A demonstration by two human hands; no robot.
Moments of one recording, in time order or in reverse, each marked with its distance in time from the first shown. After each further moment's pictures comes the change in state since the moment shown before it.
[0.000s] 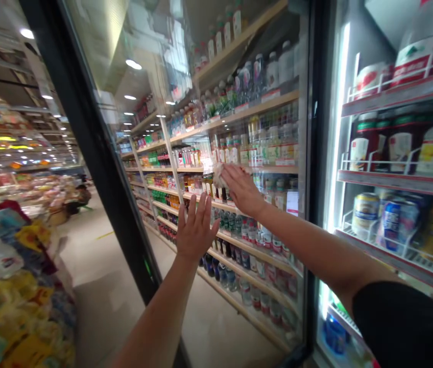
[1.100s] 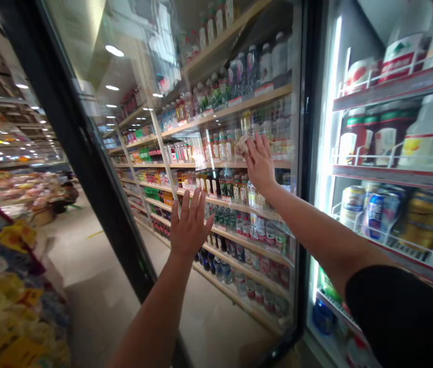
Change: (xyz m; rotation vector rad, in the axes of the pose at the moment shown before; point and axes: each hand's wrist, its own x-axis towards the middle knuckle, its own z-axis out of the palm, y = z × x) left_hand 0.001 0.002 -0.001 -0.029 0.004 -0.001; right_hand -0.010 0.055 -0.020 -0.133 0.222 0.332
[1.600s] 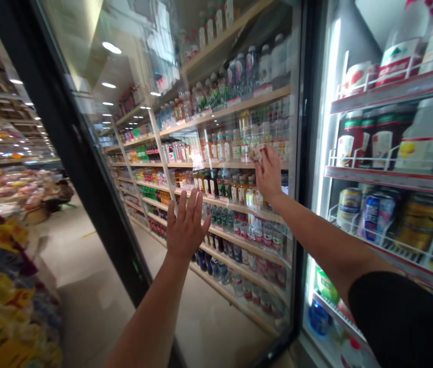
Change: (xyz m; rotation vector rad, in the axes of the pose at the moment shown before) left_hand 0.001 0.001 -0.001 0.022 -0.006 -0.002; right_hand -0.035 0.023 -0.010 -0.096 0.052 0.073
